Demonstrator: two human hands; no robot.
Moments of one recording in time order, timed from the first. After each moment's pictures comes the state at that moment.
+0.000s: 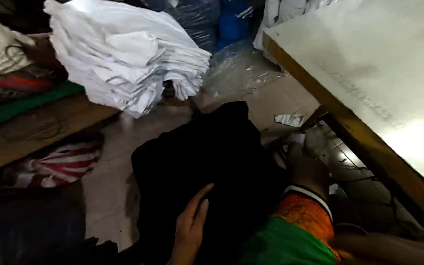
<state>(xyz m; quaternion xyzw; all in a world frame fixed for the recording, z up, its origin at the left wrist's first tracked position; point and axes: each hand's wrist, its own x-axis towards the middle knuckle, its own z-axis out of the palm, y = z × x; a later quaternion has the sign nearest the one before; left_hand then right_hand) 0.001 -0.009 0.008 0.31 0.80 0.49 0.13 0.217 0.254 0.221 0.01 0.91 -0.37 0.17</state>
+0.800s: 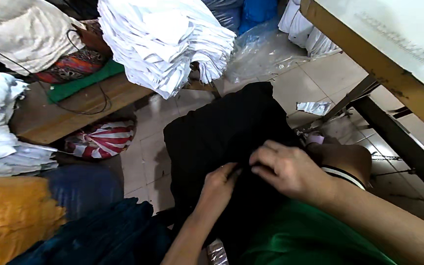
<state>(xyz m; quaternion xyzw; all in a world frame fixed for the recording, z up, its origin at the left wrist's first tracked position) -0.005 -0.003 0.056 0.29 0.88 0.33 0.20 0.083 0.177 0.065 -0.07 0.93 -0.33 -0.16</state>
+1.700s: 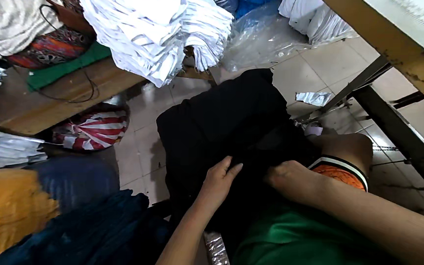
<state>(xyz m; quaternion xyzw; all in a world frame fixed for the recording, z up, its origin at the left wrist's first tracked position) -0.007 -0.008 0.039 0.22 0.86 0.34 0.31 0.098 0.170 0.042 -0.08 0.93 -0.21 0.28</state>
